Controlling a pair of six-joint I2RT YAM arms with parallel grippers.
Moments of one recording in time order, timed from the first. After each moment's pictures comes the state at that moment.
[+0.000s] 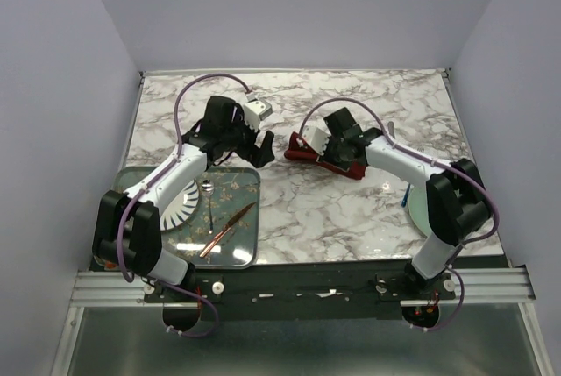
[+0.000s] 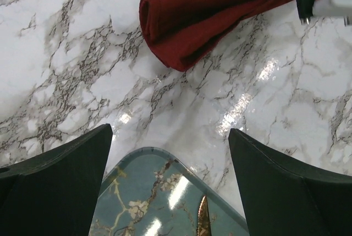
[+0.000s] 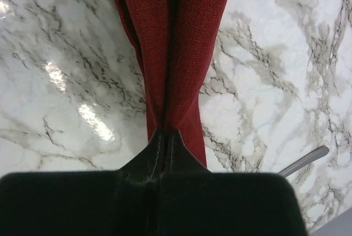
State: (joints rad) left arm -0.36 1.48 1.07 -0.28 0.48 0.17; right arm 0.54 1.73 1.22 -0.53 0.00 -0.70
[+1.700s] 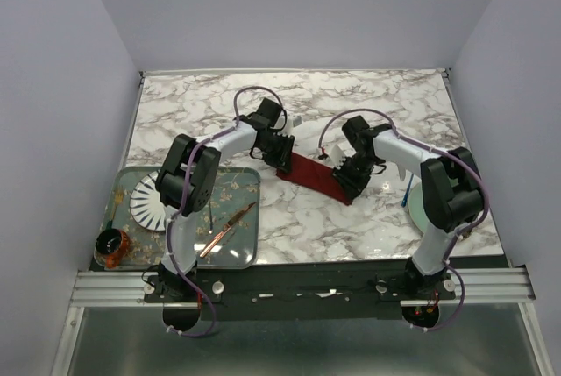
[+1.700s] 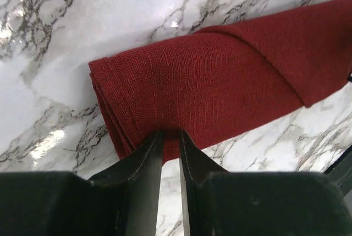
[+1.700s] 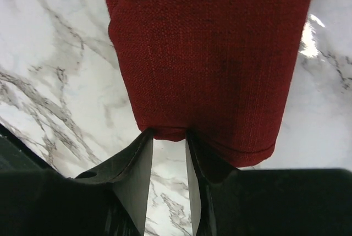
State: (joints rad) left arm -0.50 2.03 1.42 -0.49 0.45 -0.14; right arm 0.40 1.81 1.18 -0.87 -0.33 -0.61
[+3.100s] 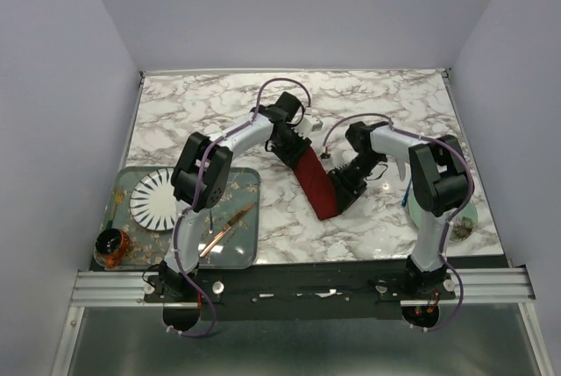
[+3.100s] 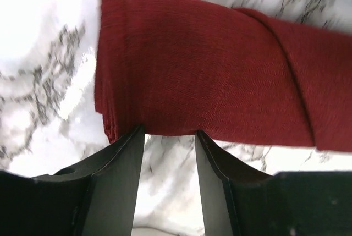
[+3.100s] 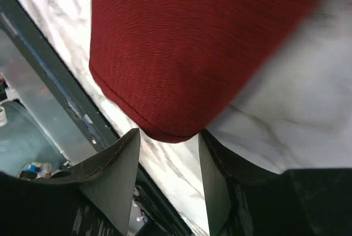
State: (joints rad) left arm -0.57 2.14 1.67 -0.71 0.32 0.25; right arm 0.33 1.97 1.25 -1.04 -0.65 -0.50
